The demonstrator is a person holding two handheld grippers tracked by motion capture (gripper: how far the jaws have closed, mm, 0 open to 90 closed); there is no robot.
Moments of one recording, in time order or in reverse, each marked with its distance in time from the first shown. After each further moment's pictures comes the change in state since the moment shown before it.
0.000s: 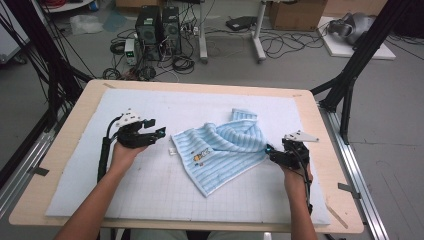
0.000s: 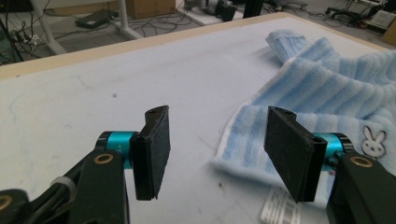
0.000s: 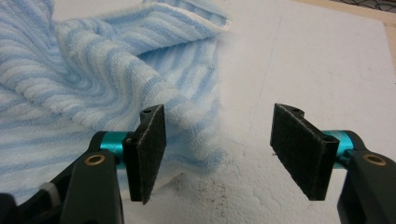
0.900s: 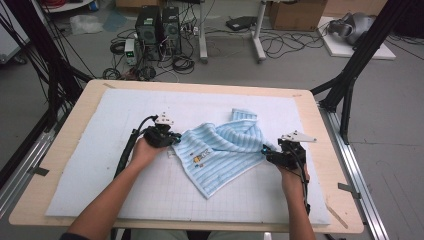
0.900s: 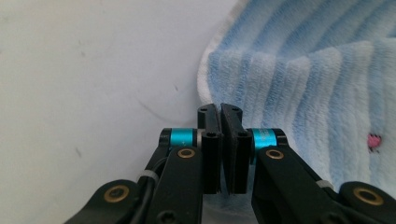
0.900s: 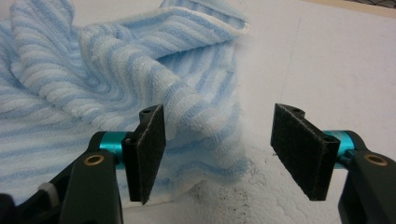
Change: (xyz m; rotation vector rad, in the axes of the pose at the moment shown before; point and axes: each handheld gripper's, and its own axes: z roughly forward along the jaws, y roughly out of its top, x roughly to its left) left arm -0.018 -0.010 0.049 0.332 -0.095 0.111; right arm 0.006 0.000 0.004 -0.012 0.045 0.007
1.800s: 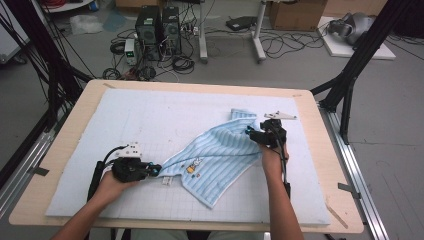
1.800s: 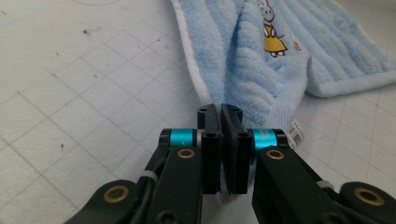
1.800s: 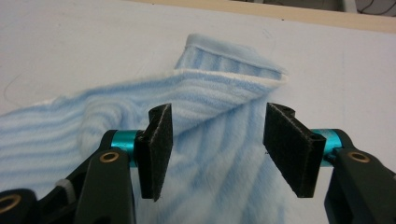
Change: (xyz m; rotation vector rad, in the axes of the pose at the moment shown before) left arm -0.032 -0.077 -0.080 -0.058 -0.194 -0.013; right arm 0.022 0.055 0.059 0.011 0.033 0.089
